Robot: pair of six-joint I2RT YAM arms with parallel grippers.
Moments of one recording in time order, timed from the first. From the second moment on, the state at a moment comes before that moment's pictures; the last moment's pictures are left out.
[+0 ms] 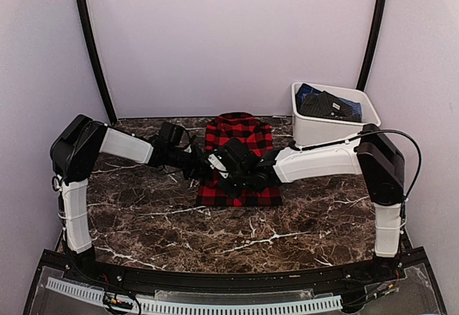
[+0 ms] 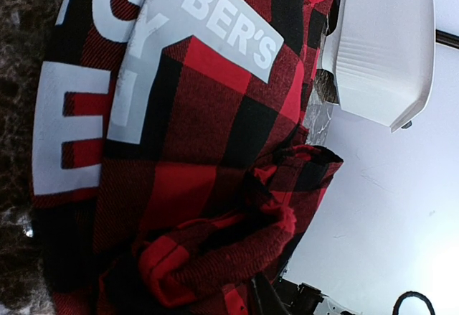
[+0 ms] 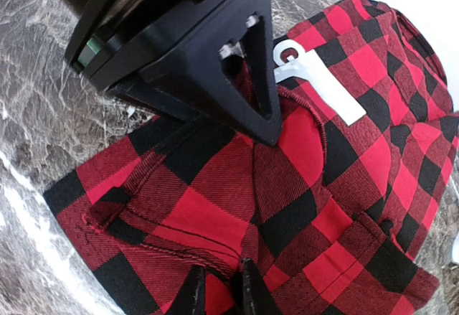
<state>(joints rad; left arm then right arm) -0.50 2.04 1.20 0.12 0.66 -1.12 1.04 2.02 1.43 -0.27 0.33 -0.05</state>
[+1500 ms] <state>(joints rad) -0.45 2.00 1.26 -0.07 0.54 -0.78 0.63 1.85 1.25 -0.23 0.08 0.47</state>
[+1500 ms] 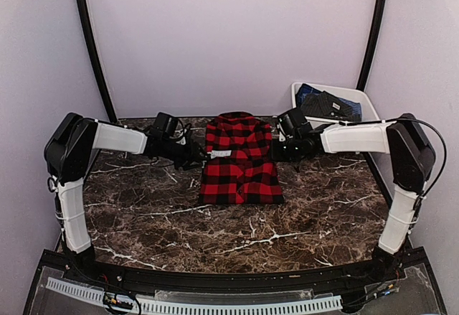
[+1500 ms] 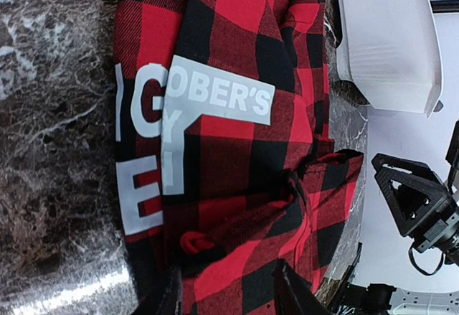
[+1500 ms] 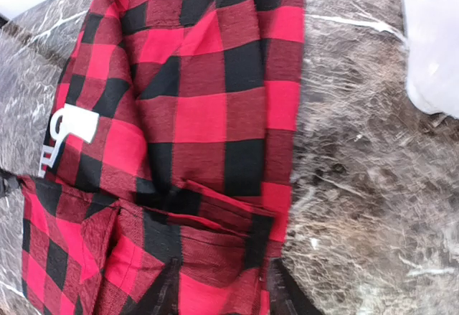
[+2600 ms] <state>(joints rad) -0.47 2.10 1.37 -0.15 0.49 -0.69 0.62 2.04 1.47 -0.37 0.01 0.38</state>
